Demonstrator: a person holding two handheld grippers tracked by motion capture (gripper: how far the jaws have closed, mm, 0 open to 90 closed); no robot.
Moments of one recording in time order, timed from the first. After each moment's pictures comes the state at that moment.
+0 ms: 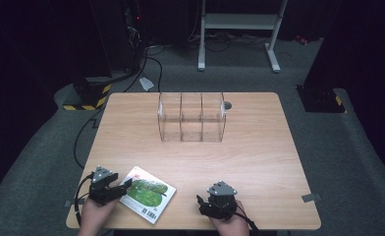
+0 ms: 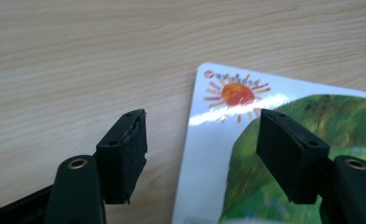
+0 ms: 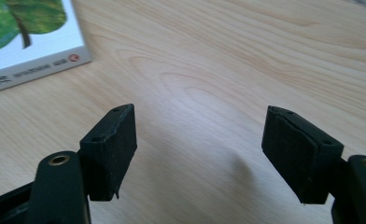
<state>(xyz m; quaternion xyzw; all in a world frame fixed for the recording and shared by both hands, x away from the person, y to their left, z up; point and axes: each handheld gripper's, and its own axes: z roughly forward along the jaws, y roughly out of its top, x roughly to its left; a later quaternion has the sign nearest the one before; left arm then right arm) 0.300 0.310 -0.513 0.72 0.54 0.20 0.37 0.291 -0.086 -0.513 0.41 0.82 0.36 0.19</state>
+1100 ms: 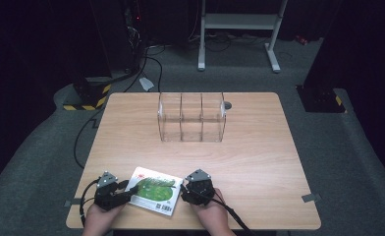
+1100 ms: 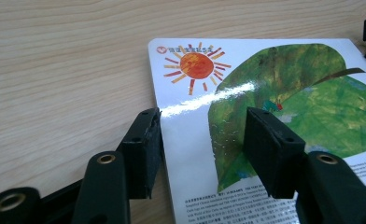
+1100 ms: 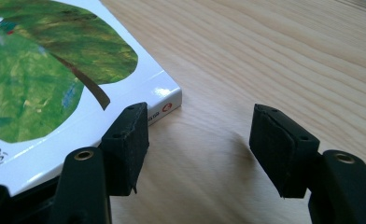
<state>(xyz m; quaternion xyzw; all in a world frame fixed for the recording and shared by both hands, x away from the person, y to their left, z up) 0.299 0.281 -0.522 0.75 0.51 0.15 0.40 0.332 -0.028 -0.519 0.40 0.83 0.34 0.18</state>
